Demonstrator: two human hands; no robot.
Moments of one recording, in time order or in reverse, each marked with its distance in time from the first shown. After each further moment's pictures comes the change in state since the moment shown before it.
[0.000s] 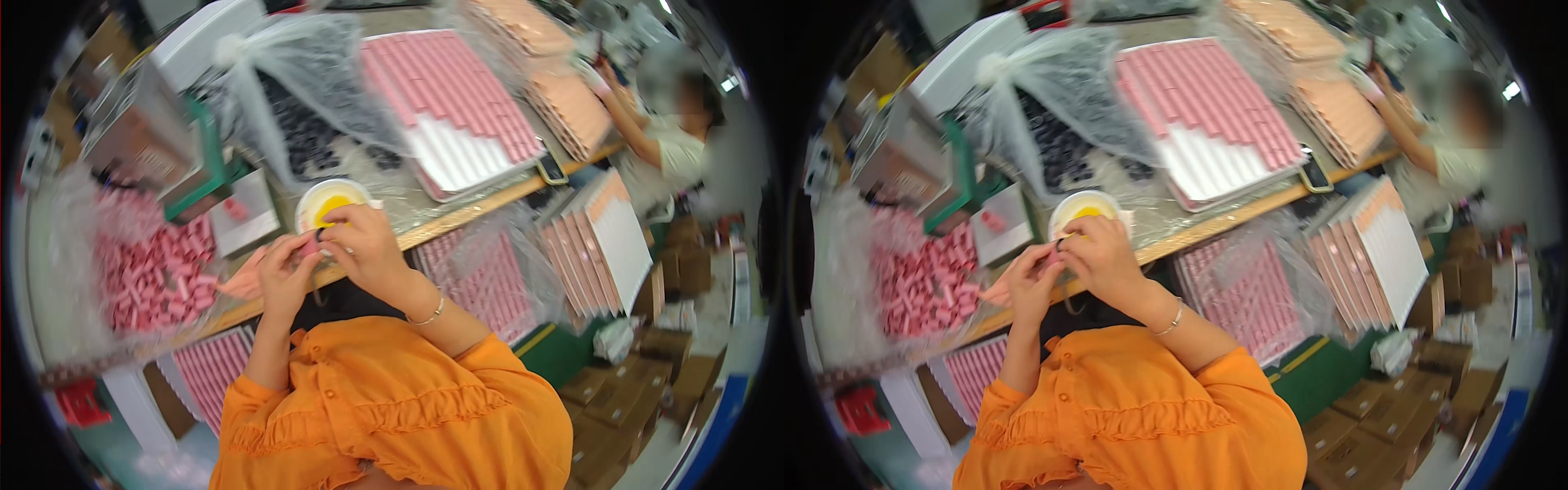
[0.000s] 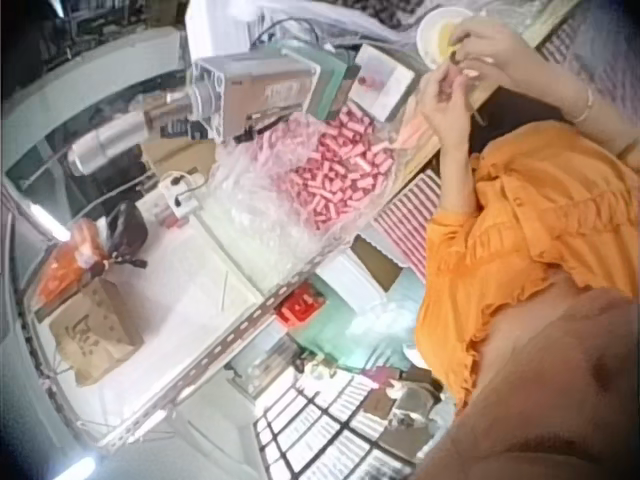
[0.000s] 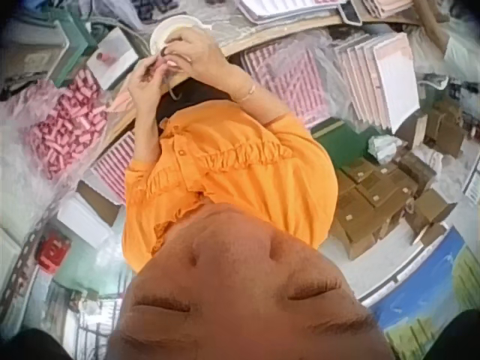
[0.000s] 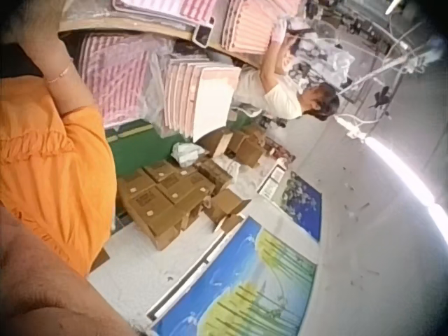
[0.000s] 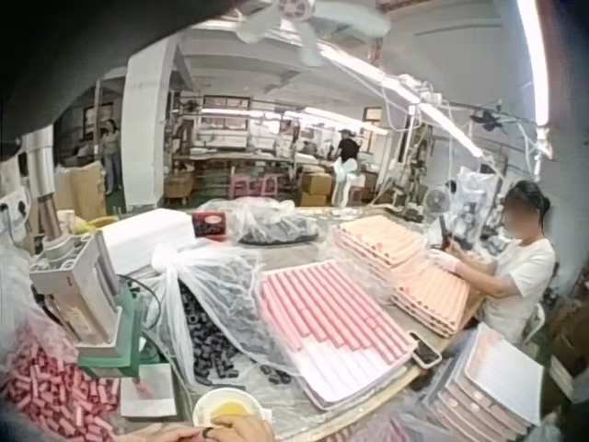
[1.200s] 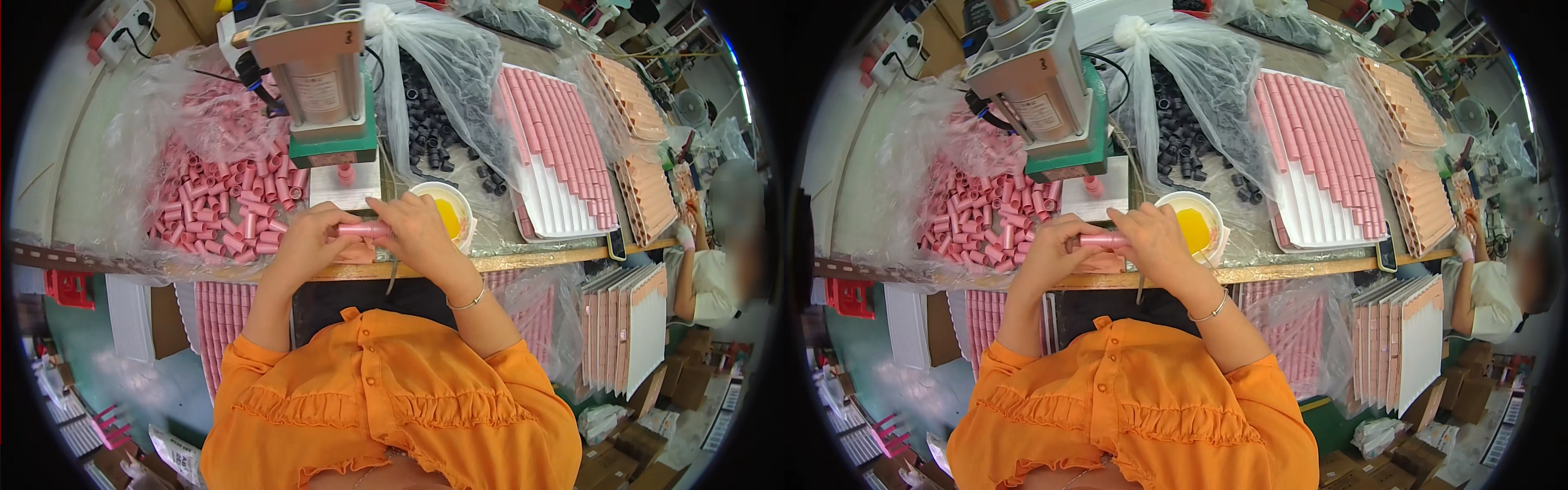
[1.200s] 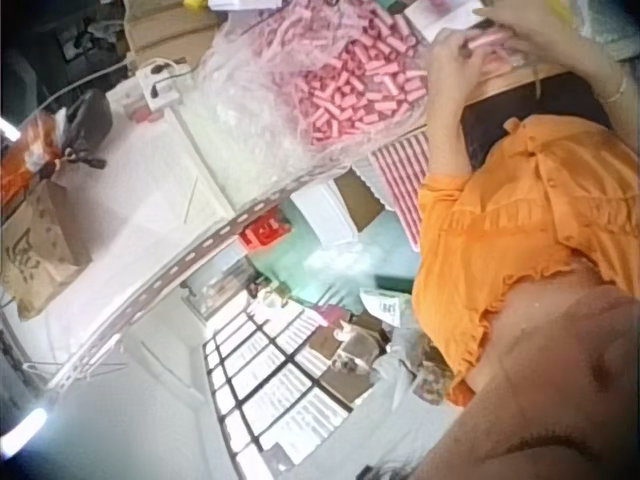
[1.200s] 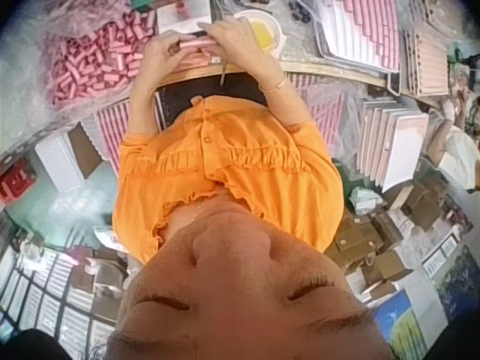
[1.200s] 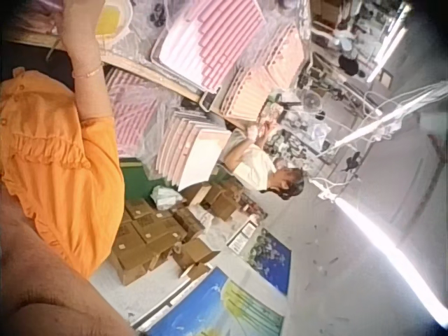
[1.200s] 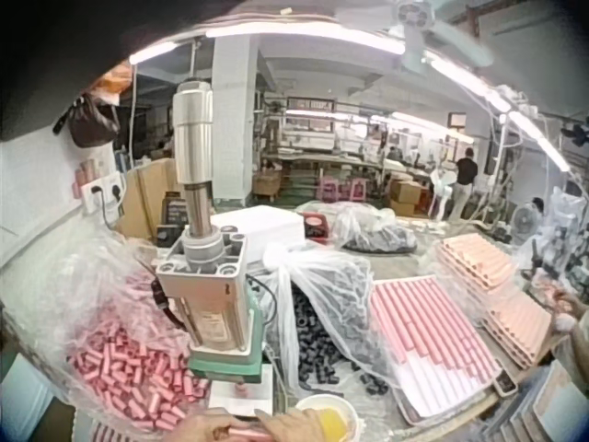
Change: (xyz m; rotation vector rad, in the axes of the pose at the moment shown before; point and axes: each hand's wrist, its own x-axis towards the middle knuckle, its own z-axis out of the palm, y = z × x) left_hand 0.006 0.056 -0.098 0.564 -0.033 -0.035; right_hand 0.046 -0.008 0.065 -0.034 -0.394 -0.183
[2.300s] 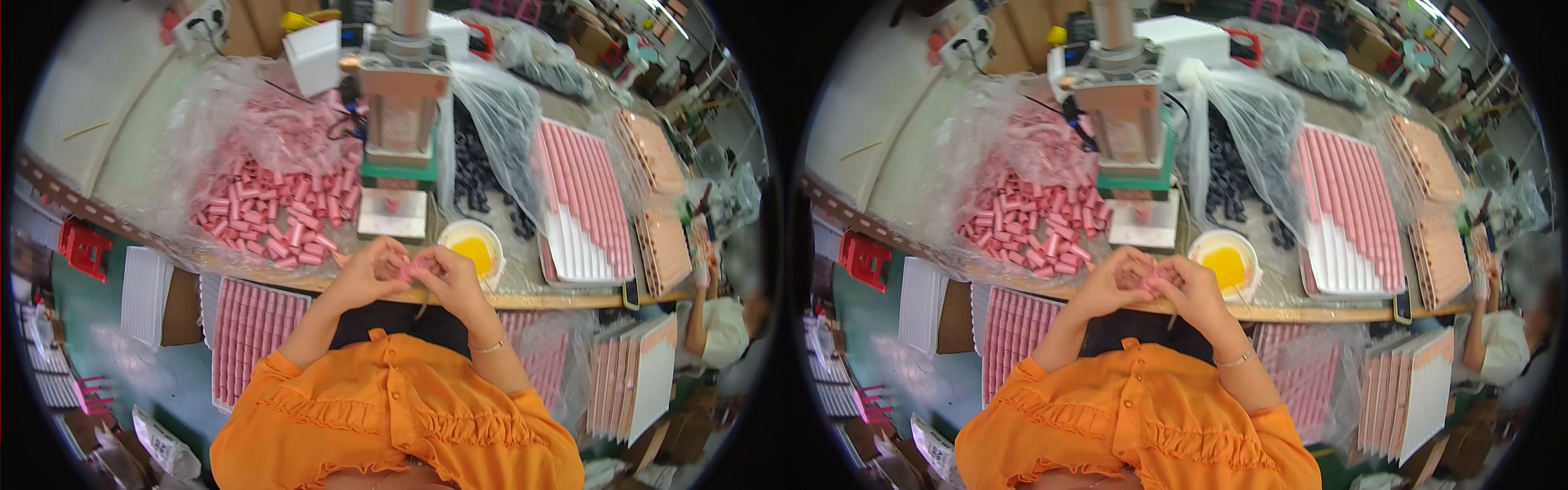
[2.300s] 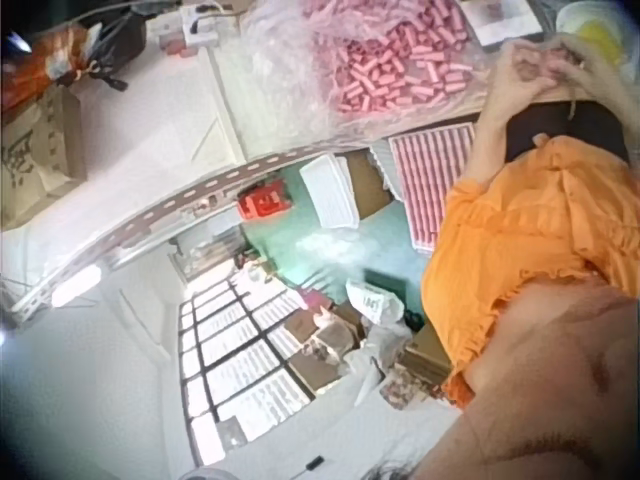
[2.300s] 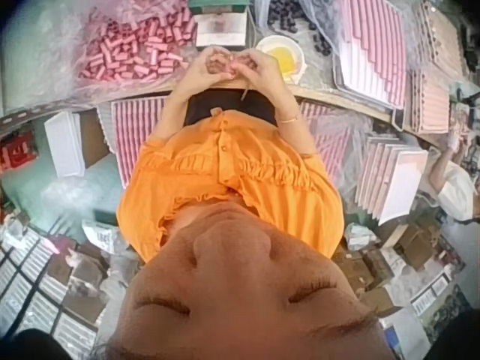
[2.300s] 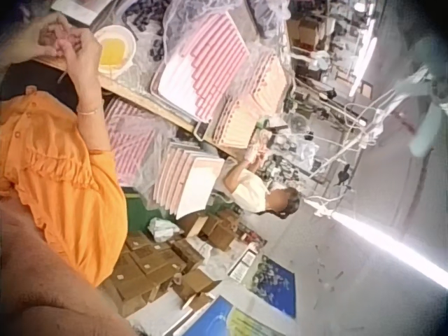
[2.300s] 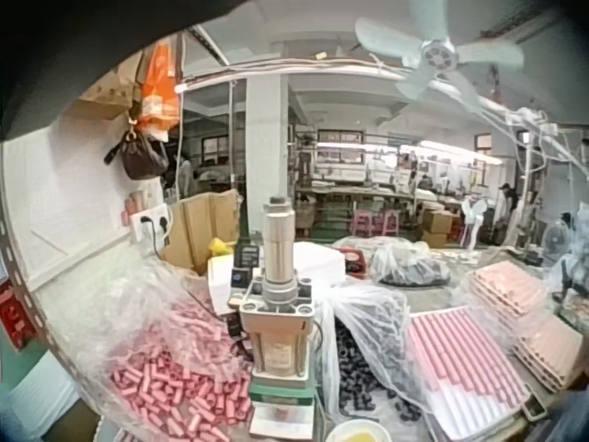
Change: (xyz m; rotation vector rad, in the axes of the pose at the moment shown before) left_hand -0.030 -0.023 0.027 -0.710 -0.205 -0.178; right_hand -0.025 -0.026 0.008 0.743 0.022 0.396
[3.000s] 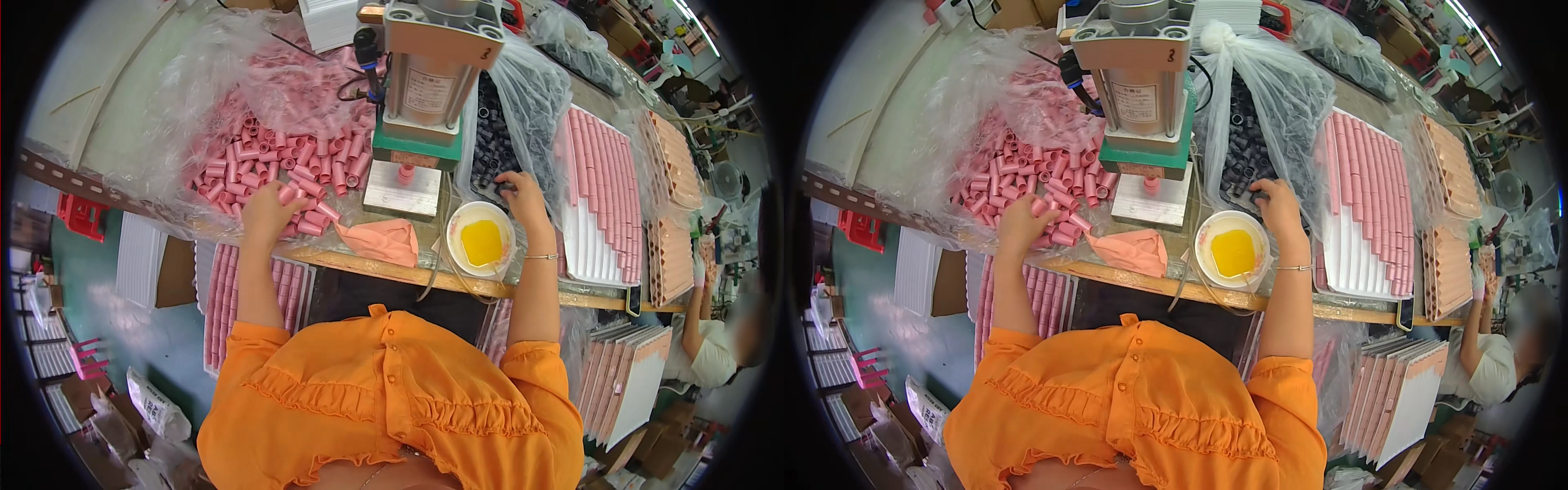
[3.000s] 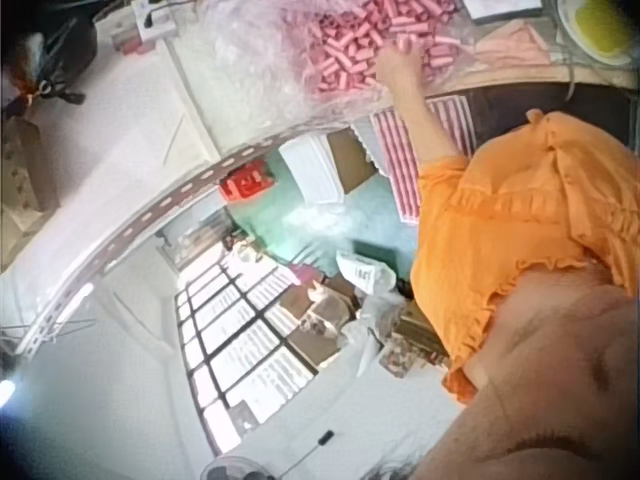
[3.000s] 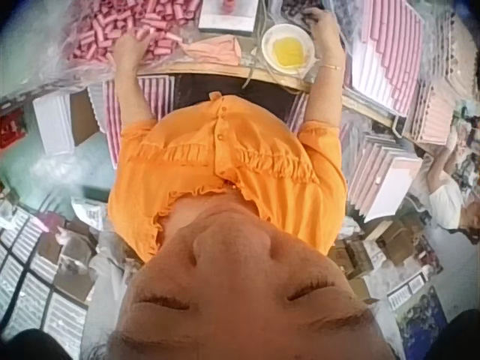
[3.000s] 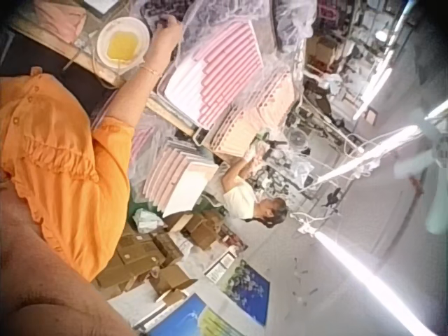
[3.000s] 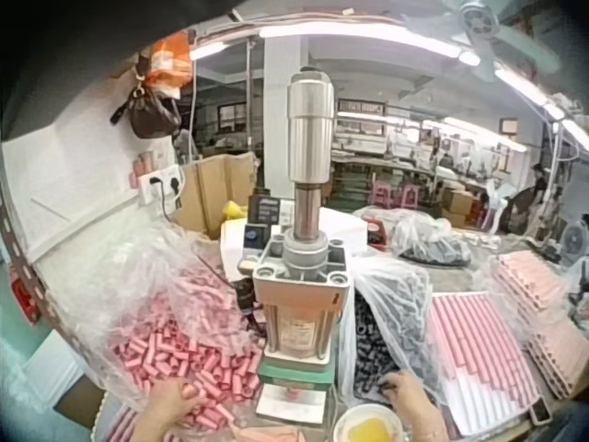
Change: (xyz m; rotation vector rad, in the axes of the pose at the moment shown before) left_hand -0.041 0.026 -0.127 1.227 0.790 -0.416; right_hand 0.099 0.107 -0.142 -0.839 0.100 -0.128
